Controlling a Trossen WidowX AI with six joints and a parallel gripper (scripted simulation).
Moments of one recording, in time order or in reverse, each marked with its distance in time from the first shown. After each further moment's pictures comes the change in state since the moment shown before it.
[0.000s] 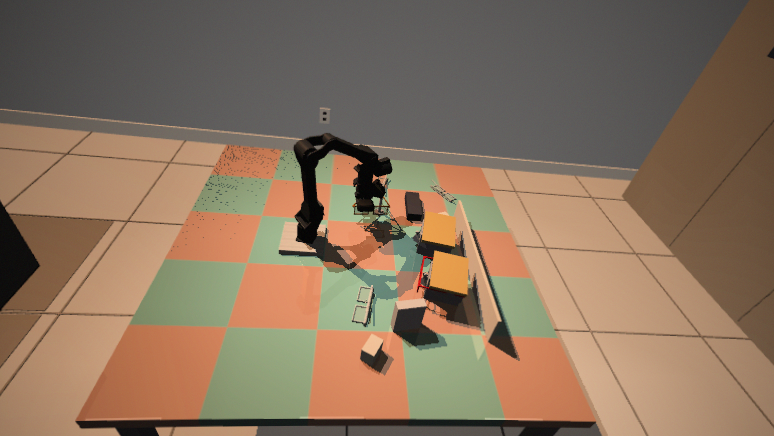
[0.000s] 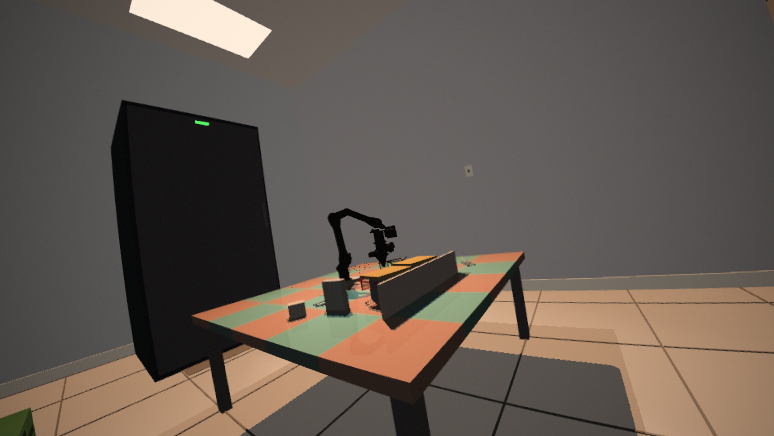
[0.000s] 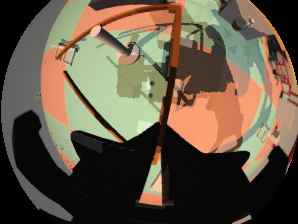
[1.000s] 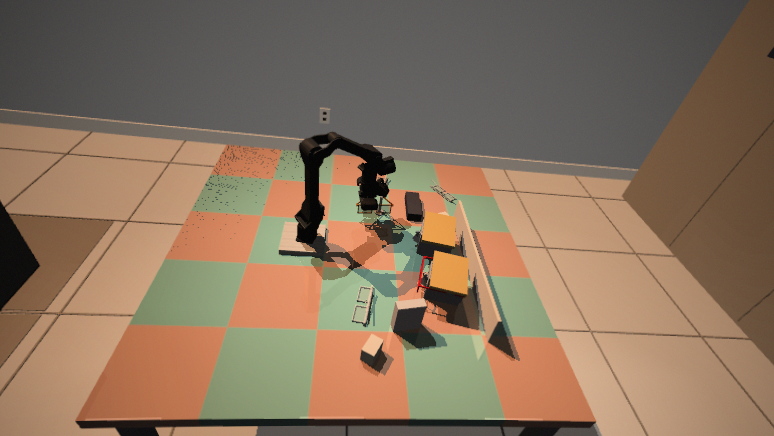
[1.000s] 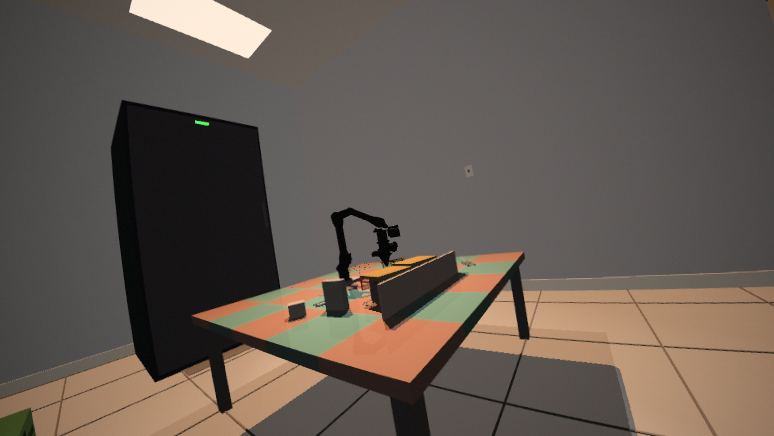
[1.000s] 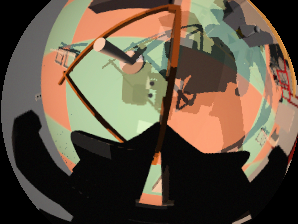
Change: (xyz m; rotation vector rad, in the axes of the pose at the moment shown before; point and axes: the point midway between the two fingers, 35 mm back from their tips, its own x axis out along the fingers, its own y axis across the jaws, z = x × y) arm 0.000 0.009 0.015 -0.001 0.002 -0.001
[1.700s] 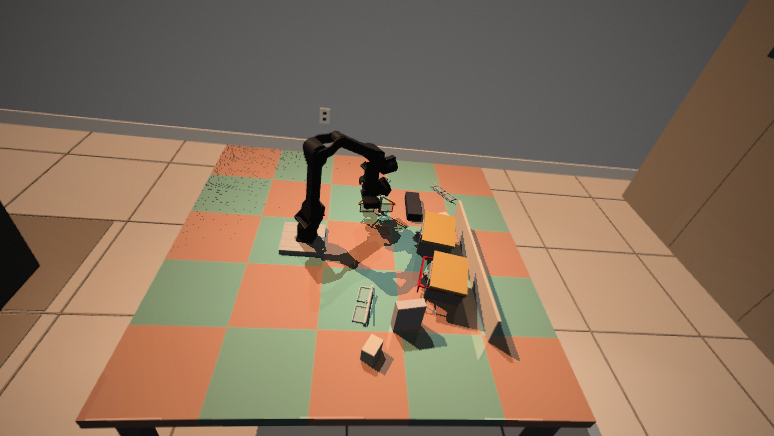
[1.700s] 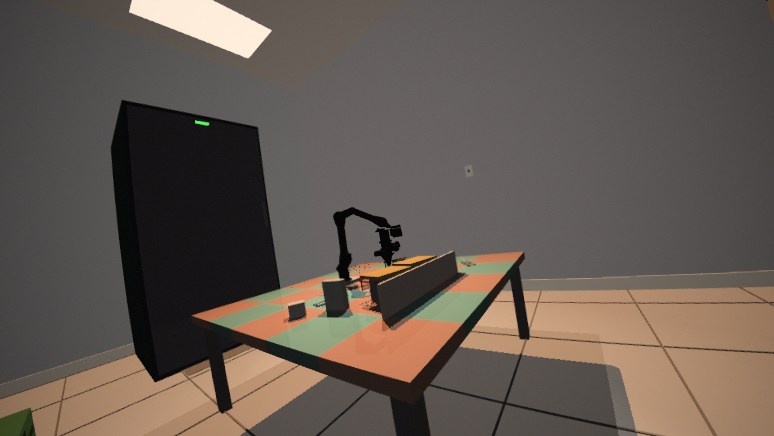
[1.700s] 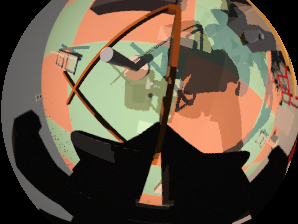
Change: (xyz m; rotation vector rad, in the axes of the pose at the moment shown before) arm 0.000 0.009 0.010 -0.001 0.001 0.000
